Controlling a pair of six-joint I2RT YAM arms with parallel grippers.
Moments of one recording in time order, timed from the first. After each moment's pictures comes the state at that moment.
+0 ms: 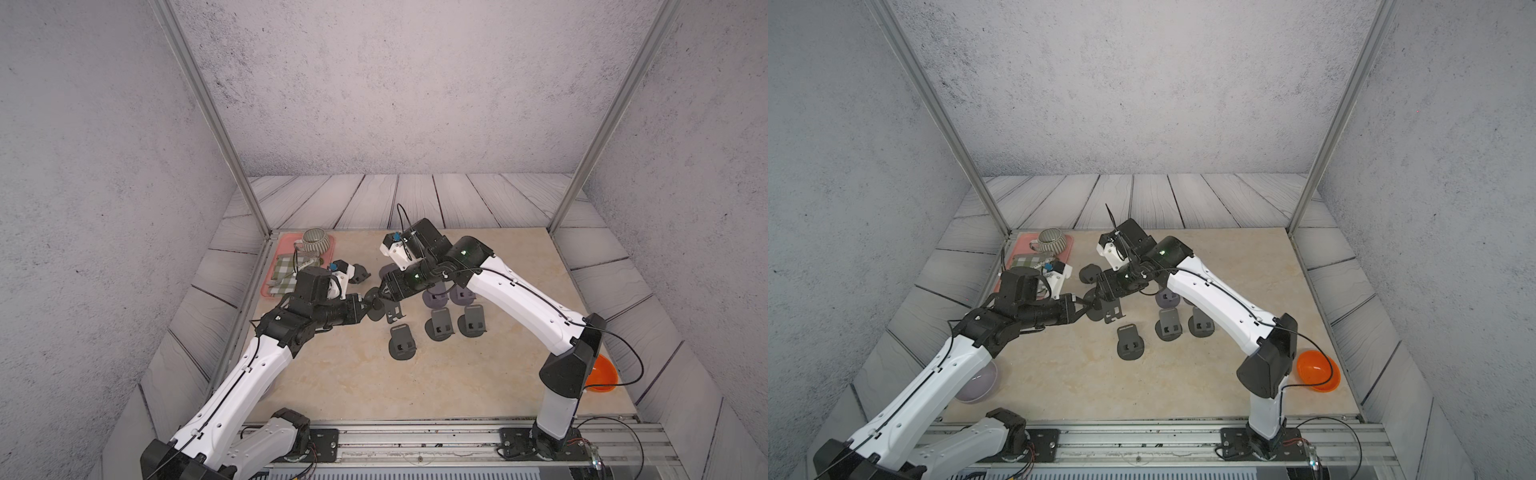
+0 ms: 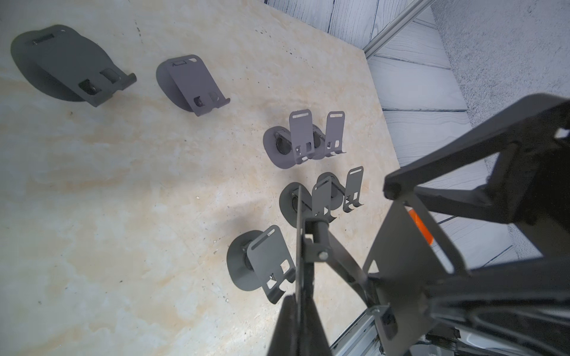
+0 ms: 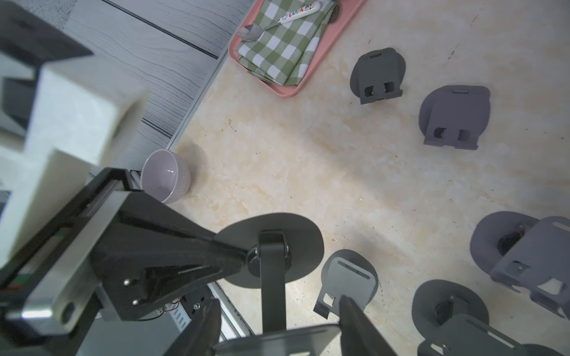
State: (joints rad) left arm -0.40 1.04 0.95 -0.60 0.43 -0.50; right arm 0.86 1.81 1.99 -1.08 -0.26 0.31
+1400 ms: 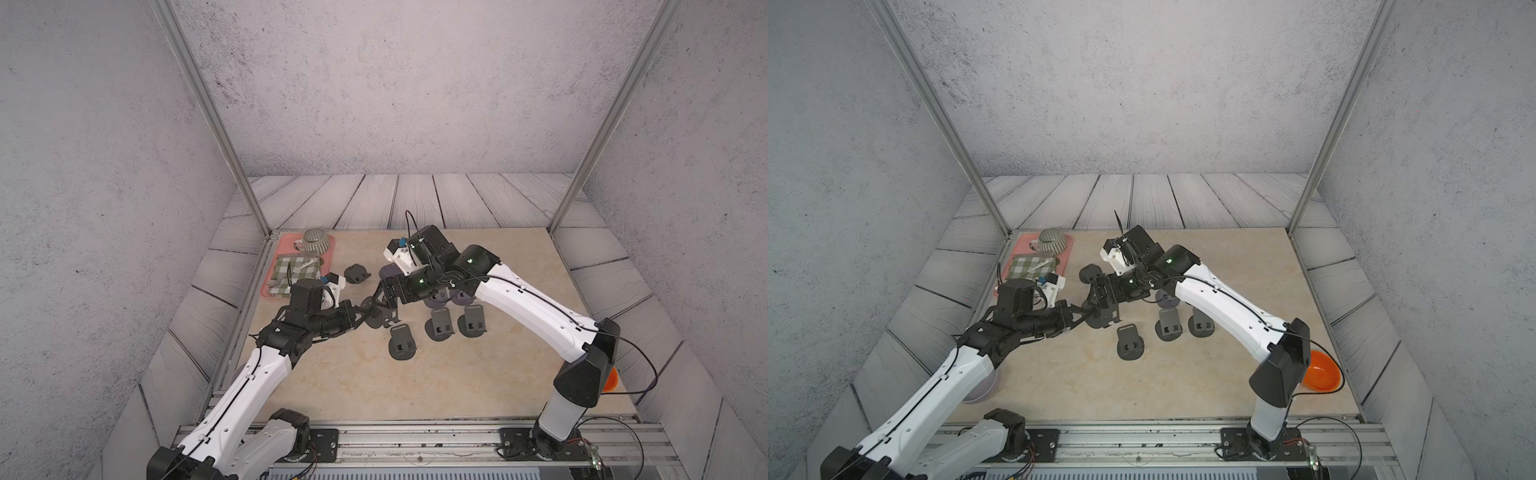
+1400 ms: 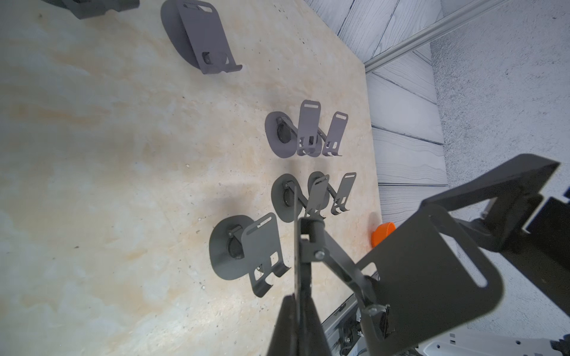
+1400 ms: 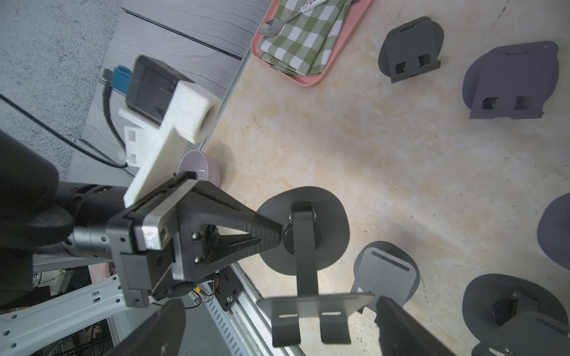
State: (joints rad) left arm -0.32 0.97 0.77 -0.44 0.57 -0.71; right arm 0.85 1.75 1.83 -0.94 -0.39 0.42
